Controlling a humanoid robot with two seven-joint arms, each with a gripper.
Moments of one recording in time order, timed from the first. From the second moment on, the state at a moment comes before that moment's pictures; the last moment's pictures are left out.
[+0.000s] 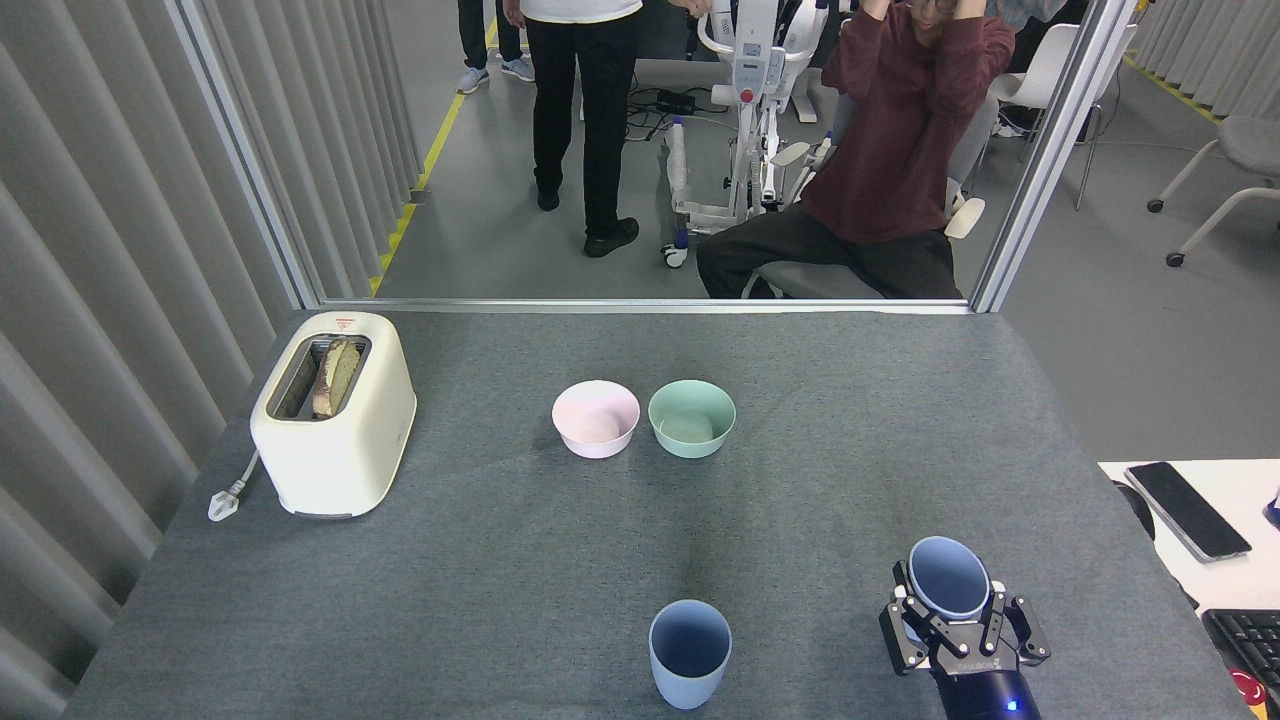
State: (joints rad) left arm 0.54 0.19 0.04 -1.53 -1.30 -0.15 0.62; right arm -0.04 -0.06 -0.13 -1.19 1.50 -0.27 -0.44
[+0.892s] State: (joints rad) left arm 0.54 0.16 0.04 -1.53 -1.30 -0.15 0.62; right arm 0.13 0.15 0.17 -1.65 1.71 -0.46 -0.26
